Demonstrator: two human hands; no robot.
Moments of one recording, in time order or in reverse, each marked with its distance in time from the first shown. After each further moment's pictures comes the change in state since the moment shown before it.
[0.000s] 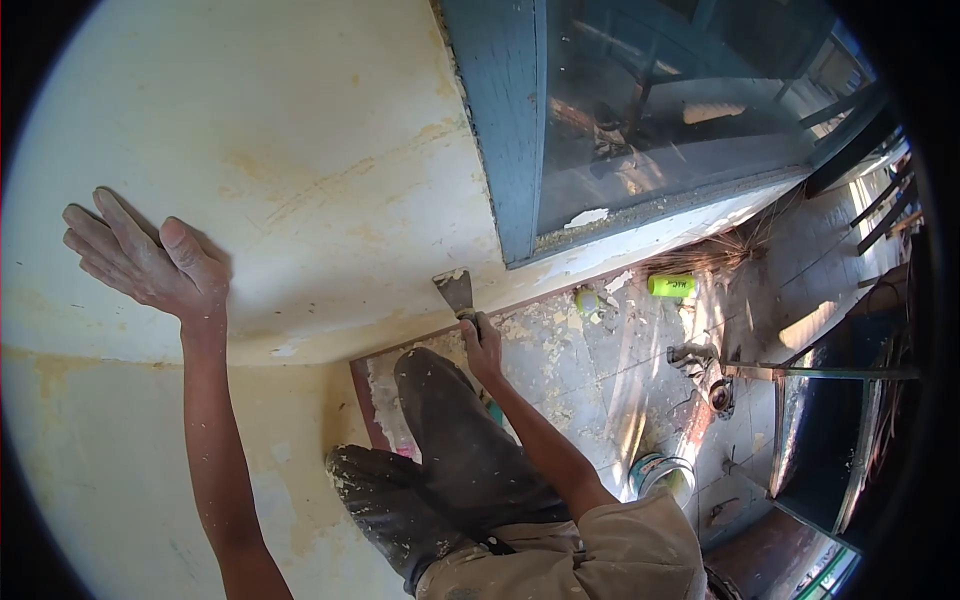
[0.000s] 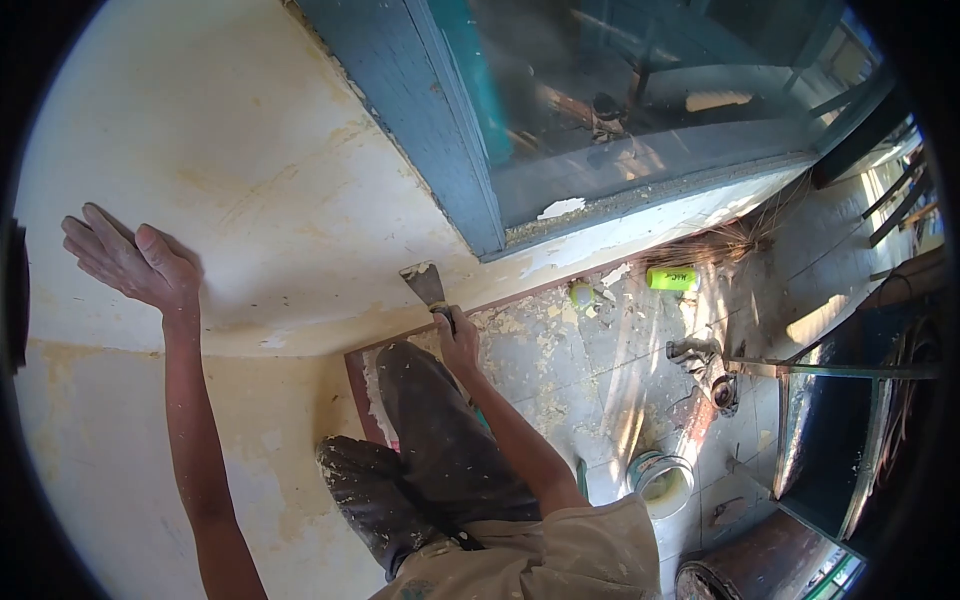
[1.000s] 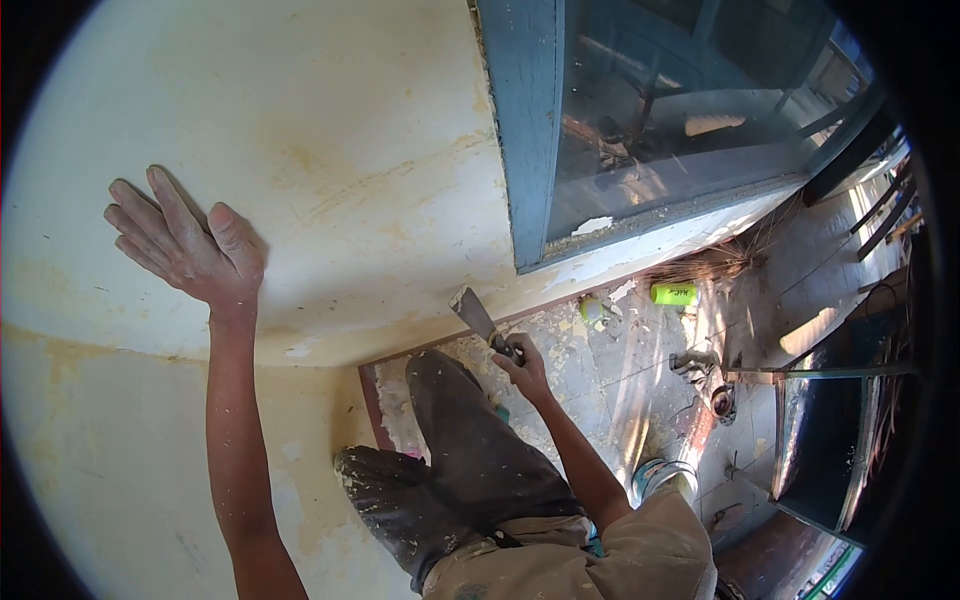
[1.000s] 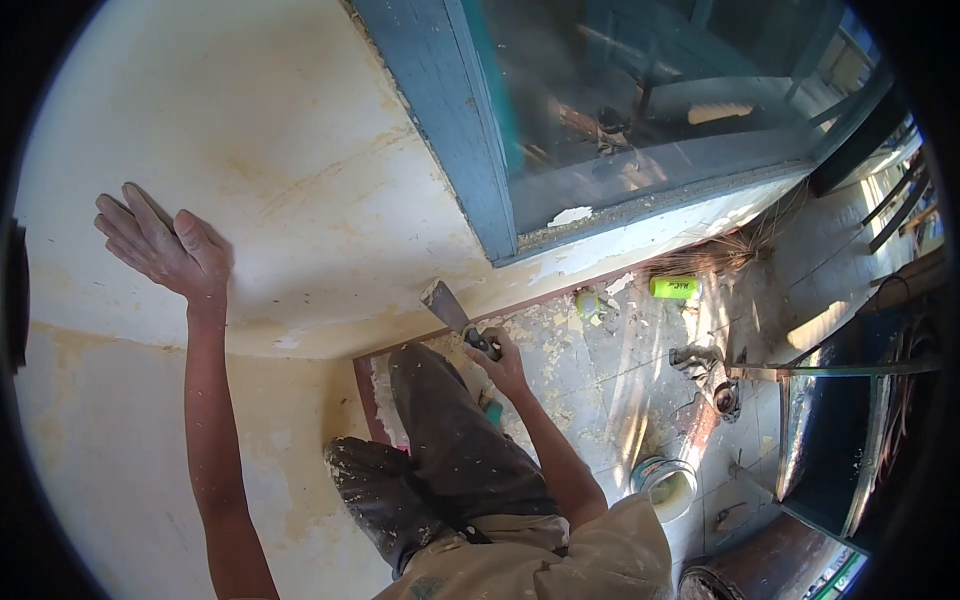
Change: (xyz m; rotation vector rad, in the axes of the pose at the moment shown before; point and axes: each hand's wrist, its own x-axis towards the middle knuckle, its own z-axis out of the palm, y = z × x) left_hand 0.000 -0.007 0.000 -0.012 0.000 0.022; right_hand -0.027 -0.024 -0.065 0.088 -0.223 0.116
